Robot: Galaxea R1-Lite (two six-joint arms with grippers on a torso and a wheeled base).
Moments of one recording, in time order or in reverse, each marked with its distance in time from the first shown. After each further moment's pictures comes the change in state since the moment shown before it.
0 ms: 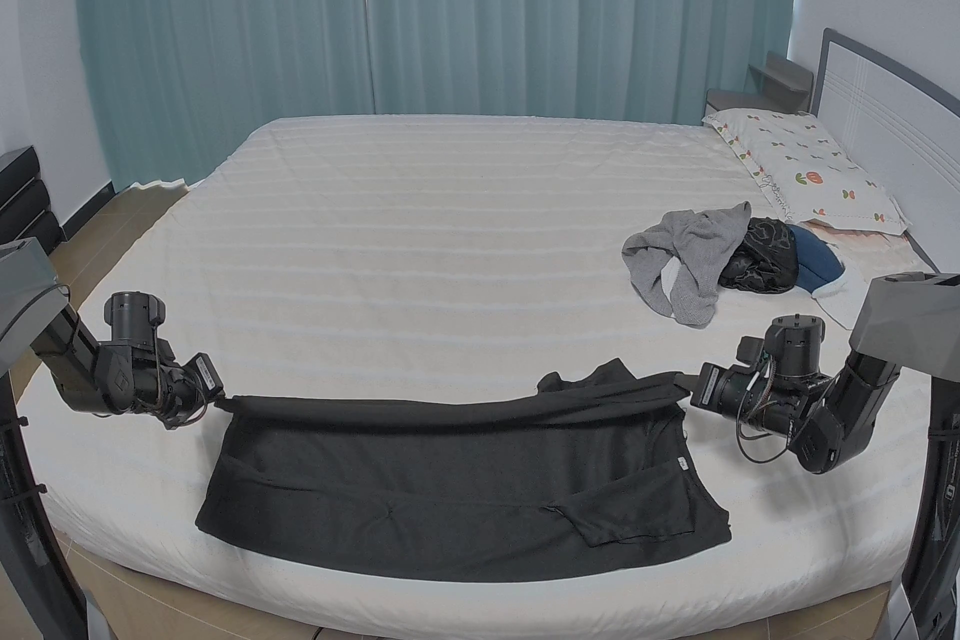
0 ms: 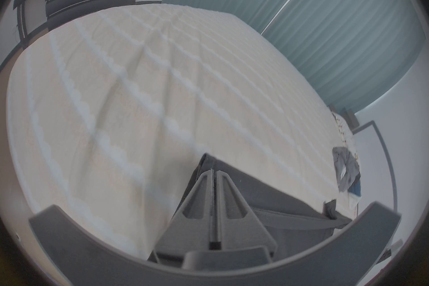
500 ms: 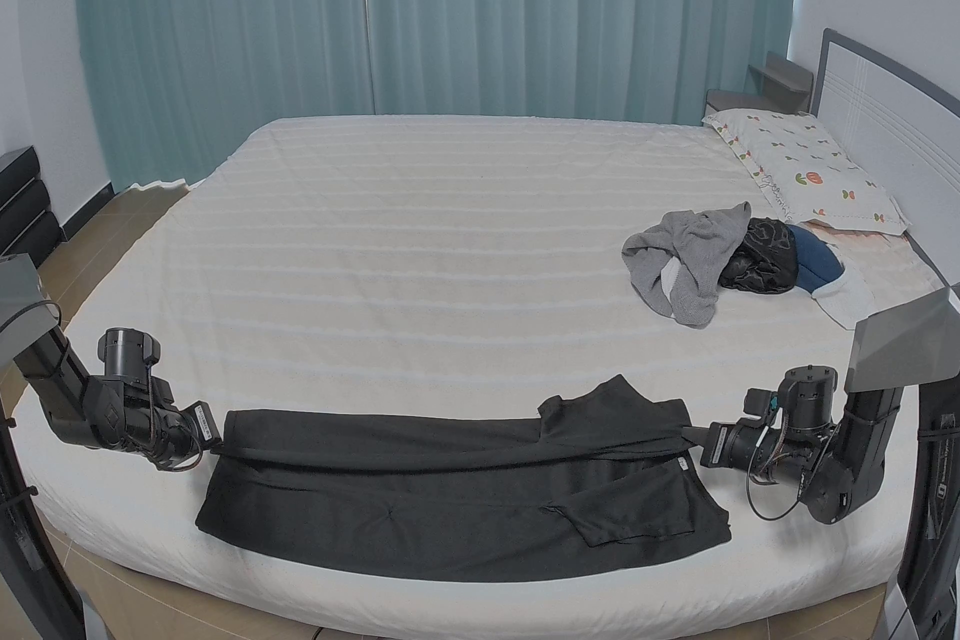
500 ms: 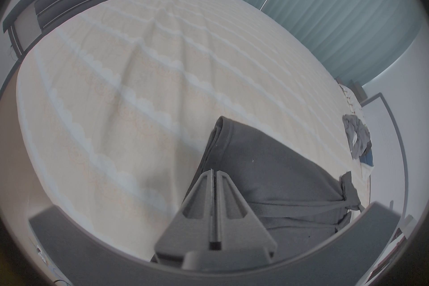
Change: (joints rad) left arm 0.004 -0.055 0.183 -0.003 0.000 0.123; right arm -0.004 0.075 0.245 -0.255 0.025 -0.121
